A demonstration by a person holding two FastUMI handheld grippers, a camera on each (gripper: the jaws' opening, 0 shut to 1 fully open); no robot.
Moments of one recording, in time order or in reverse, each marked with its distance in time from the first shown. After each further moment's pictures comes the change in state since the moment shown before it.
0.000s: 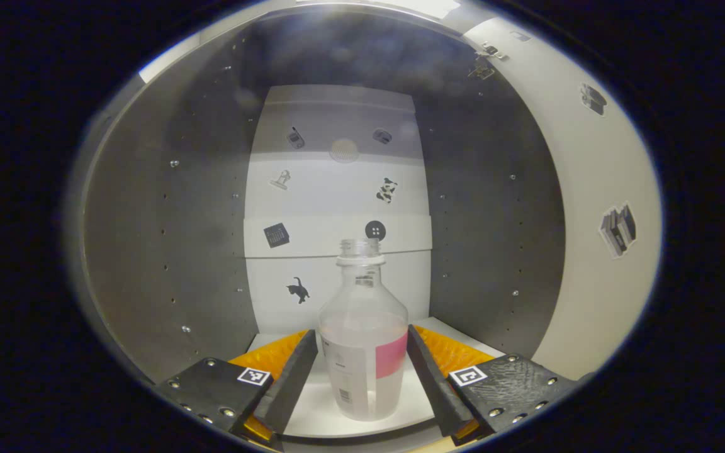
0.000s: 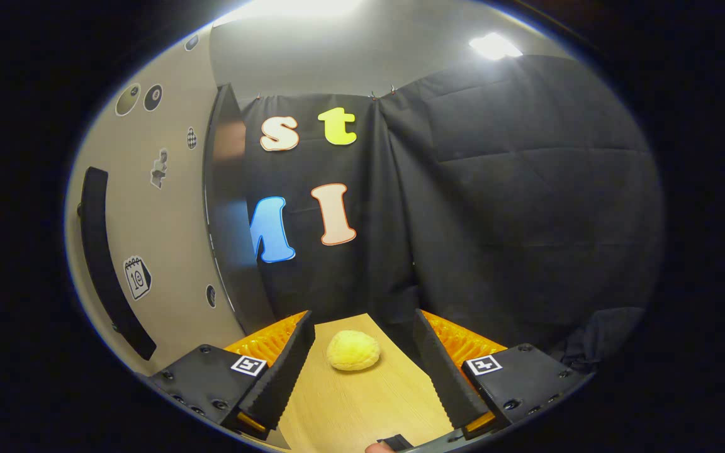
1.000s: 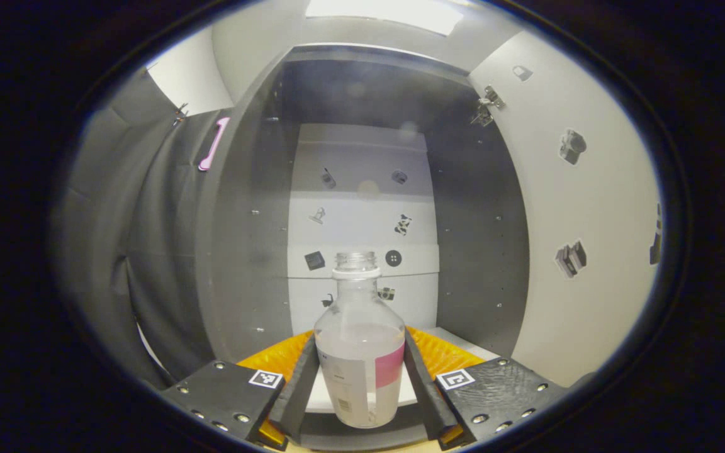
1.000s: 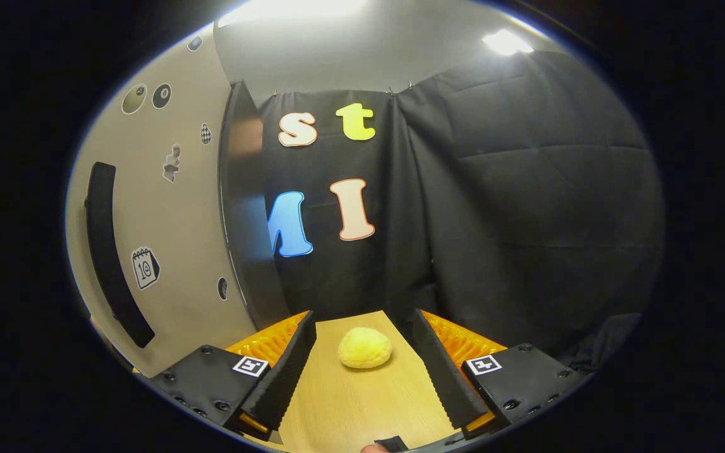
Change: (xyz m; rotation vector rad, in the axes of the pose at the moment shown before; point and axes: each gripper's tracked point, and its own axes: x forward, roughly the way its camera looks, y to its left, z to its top) left arm -0.111 0.027 0.030 -0.016 -0.090 0.092; right arm 0.010 0.008 -0.006 -0.036 0.013 0.140
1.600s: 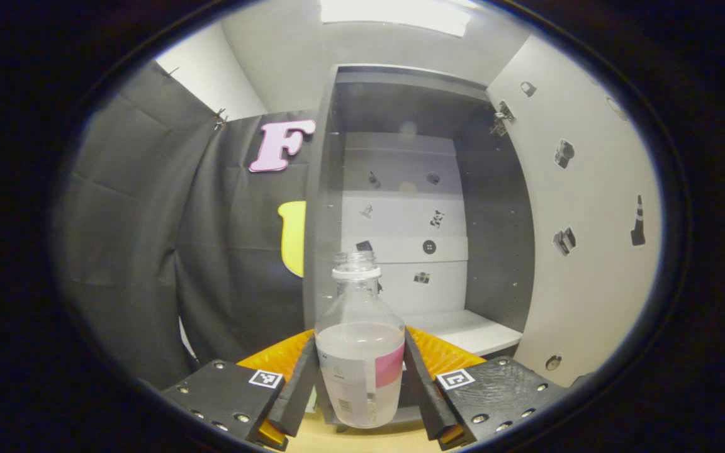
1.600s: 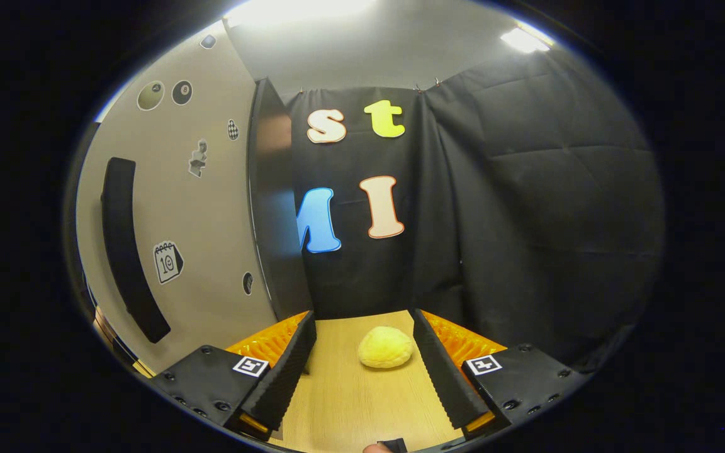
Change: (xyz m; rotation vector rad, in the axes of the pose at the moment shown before) left arm -0.099 0.056 -0.024 -0.016 0.010 0.167; right arm 0.003 0.020 -0.001 -0.039 0.015 0.140
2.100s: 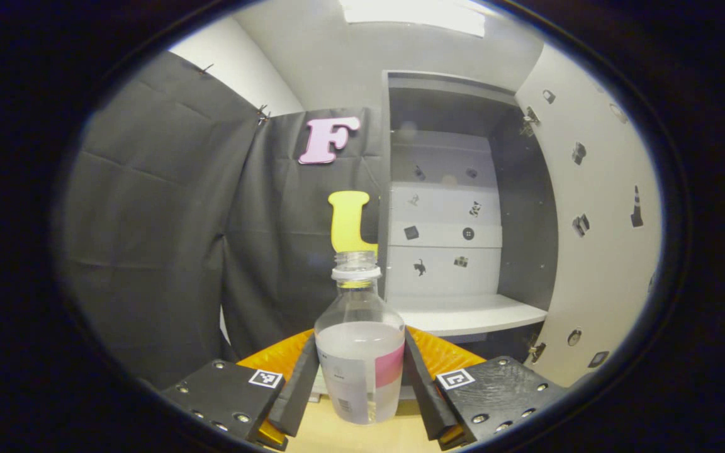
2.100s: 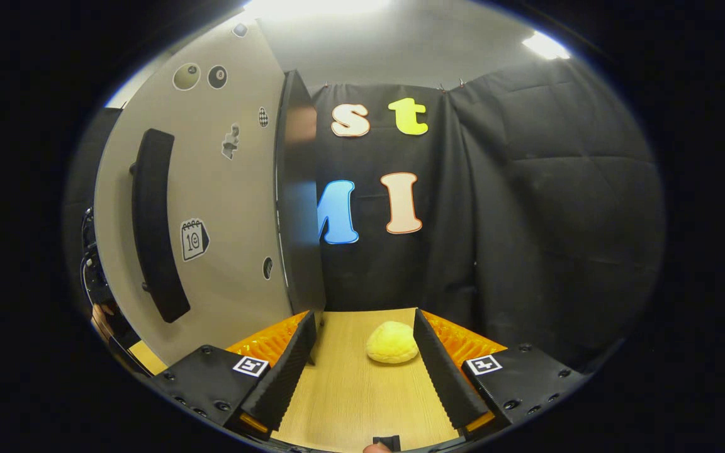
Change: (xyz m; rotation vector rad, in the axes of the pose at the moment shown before) left arm -0.078 0.067 -0.039 -0.025 0.024 0.165; right arm -0.013 0.019 -0.013 -0.070 0.016 0.065
